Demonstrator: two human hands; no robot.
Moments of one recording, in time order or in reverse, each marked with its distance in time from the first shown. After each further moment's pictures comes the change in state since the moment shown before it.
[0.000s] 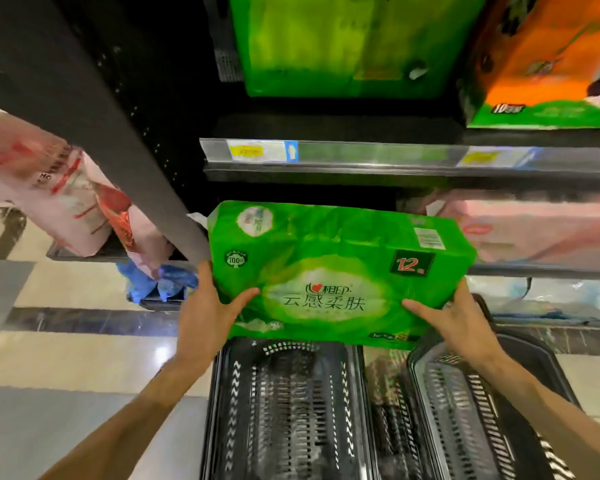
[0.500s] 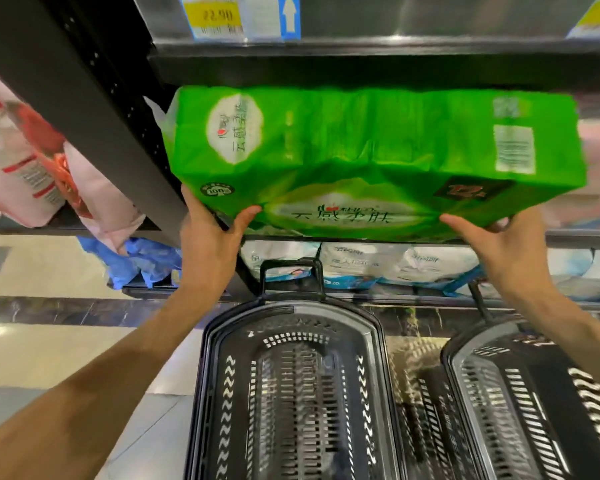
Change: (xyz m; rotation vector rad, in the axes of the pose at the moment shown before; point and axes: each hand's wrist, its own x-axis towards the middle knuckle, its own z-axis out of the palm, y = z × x) left_hand 0.077 -0.025 0.075 -0.195 0.242 0.201; right_hand 0.078 0.026 0.027 -0.090 0.238 -0.322
